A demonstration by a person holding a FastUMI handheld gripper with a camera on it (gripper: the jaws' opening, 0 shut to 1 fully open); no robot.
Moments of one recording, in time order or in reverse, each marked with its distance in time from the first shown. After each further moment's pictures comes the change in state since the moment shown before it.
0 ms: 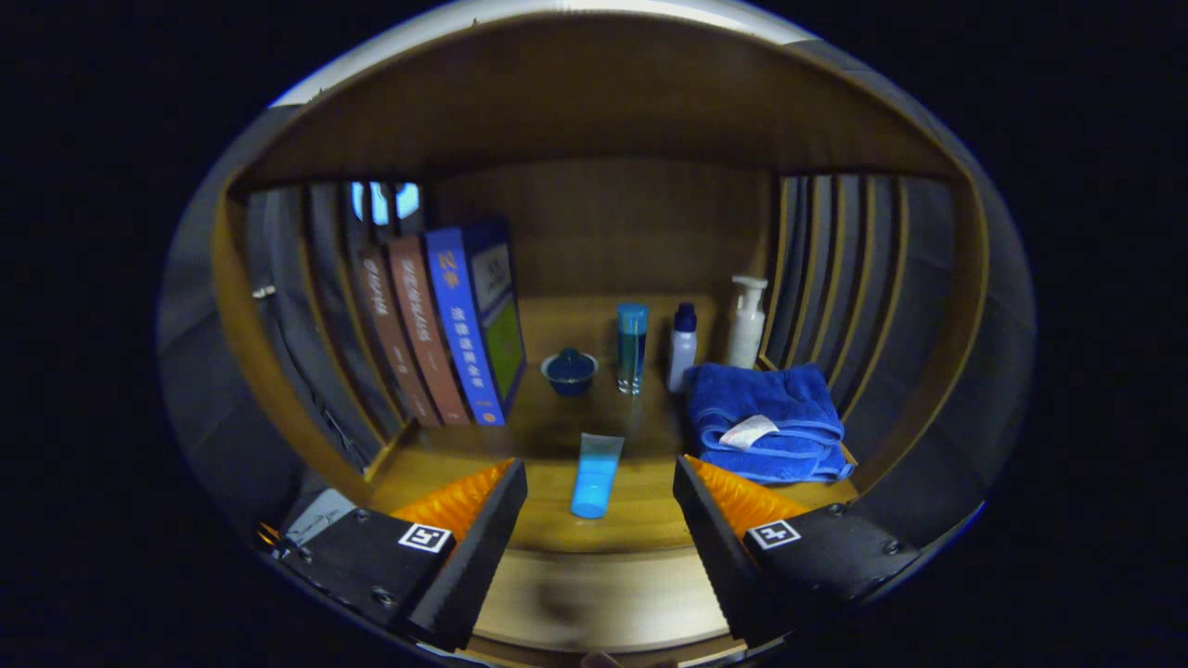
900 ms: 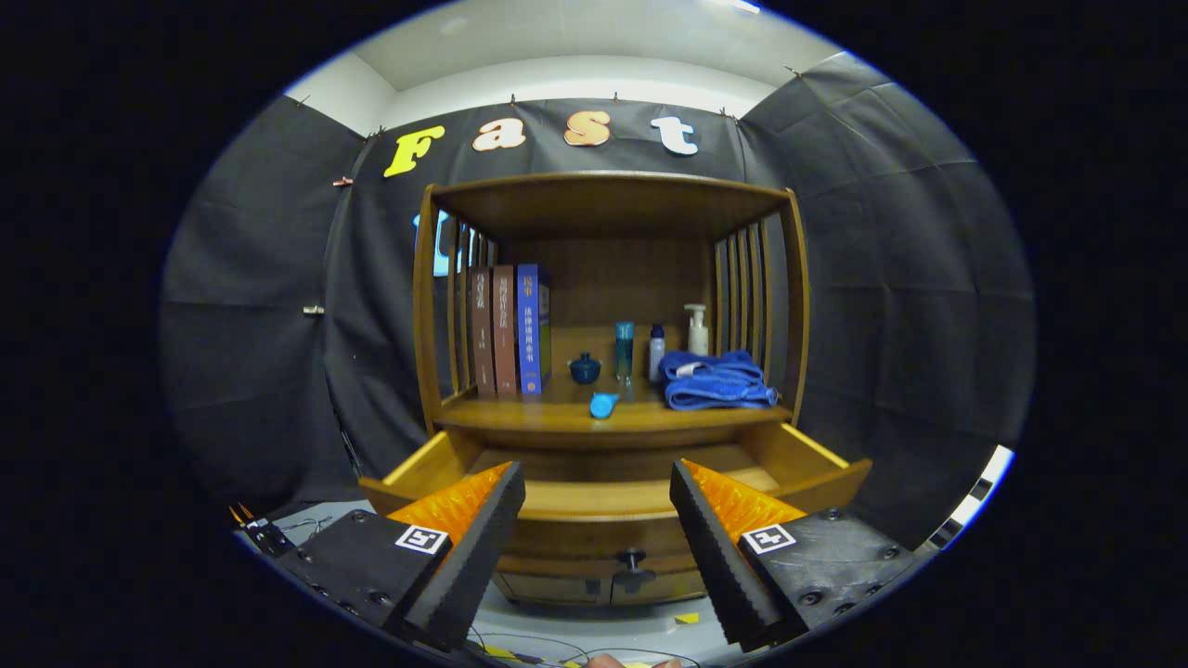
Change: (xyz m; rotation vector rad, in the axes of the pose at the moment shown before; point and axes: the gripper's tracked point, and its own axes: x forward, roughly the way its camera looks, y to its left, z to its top) arm -0.188 -0.008 -0.167 -0.031 -0.261 -0.023
